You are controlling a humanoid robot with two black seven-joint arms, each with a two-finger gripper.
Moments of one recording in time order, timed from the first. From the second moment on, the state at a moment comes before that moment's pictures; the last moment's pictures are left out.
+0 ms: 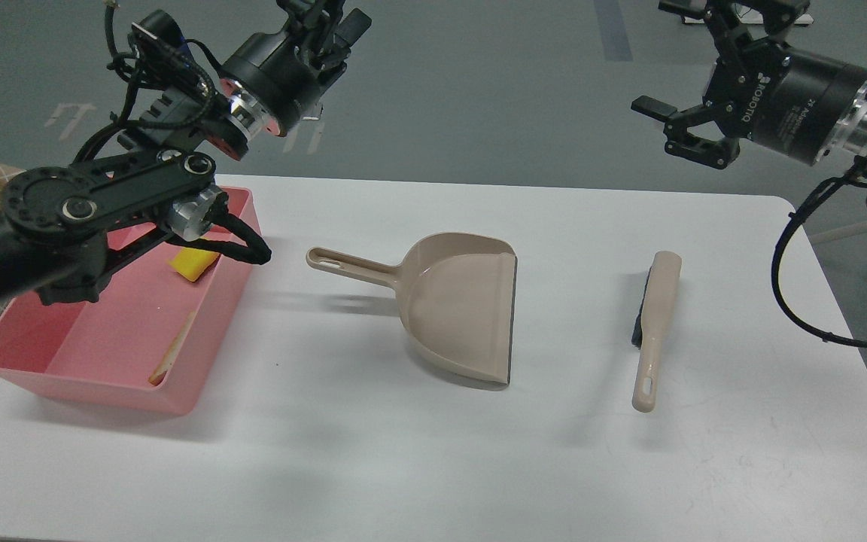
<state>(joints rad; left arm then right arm) -1.14 0.49 -0.28 -1.10 0.46 0.10 -0.49 0.75 -0.39 1.32 1.22 -0.32 0.49 -0.49</state>
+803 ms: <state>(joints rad) -1.05 0.25 -0.60 -0.53 0.36 -0.49 -0.49 1.09 -0.02 1.50 0.39 -0.32 0.49 -0.48</state>
